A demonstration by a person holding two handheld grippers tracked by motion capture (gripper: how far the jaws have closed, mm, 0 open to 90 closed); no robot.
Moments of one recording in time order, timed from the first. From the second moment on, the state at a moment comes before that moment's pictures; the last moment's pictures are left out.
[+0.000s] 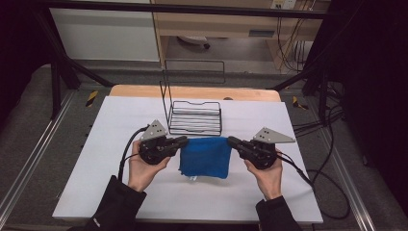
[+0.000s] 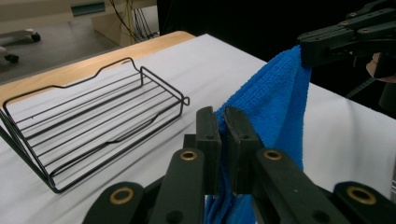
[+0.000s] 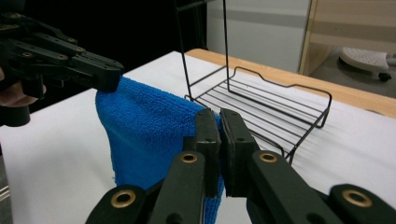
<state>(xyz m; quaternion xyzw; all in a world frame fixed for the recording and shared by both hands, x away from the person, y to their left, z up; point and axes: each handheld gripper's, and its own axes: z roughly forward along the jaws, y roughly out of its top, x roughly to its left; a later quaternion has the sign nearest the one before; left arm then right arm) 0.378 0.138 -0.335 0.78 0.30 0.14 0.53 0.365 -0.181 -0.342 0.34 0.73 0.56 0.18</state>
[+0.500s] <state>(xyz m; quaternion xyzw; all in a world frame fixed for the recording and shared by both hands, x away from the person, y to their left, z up) 0.382 0.139 -0.308 0.76 0.30 0.17 0.55 0.365 -0.179 -0.316 0.33 0.71 0.58 0.21</state>
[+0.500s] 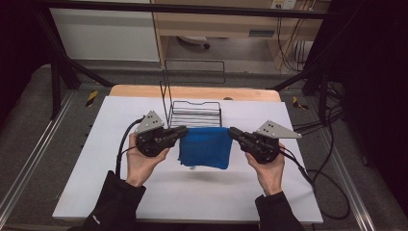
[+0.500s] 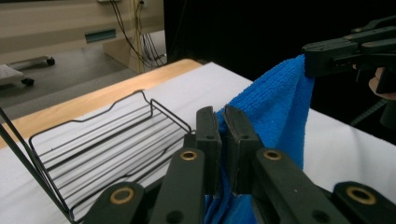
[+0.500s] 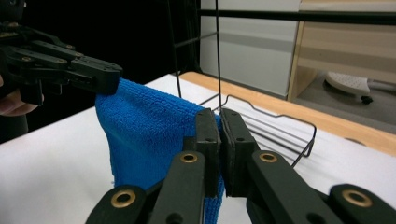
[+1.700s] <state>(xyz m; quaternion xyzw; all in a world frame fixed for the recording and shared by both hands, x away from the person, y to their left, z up) 0.402 0.154 -0.247 0.69 0.30 0.22 0.62 0.383 -0.159 -0.244 0.30 0.67 0.62 0.29</state>
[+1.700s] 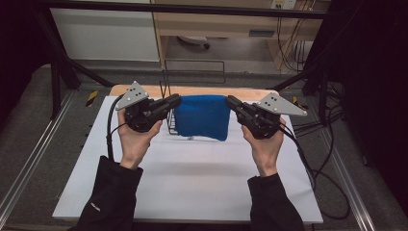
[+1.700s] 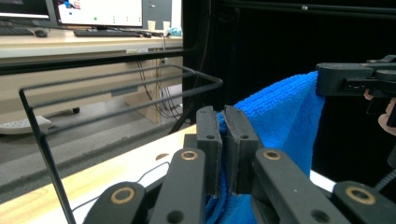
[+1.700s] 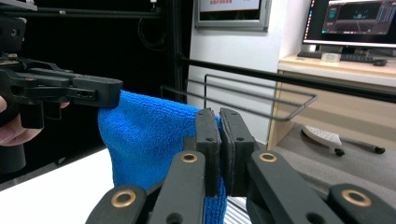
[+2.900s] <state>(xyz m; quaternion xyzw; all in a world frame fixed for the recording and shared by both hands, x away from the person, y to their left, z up) 0.420 0.163 -0.192 0.65 0.28 0.27 0.65 0.408 -0.146 -0.187 0.28 0.65 0.63 0.32</state>
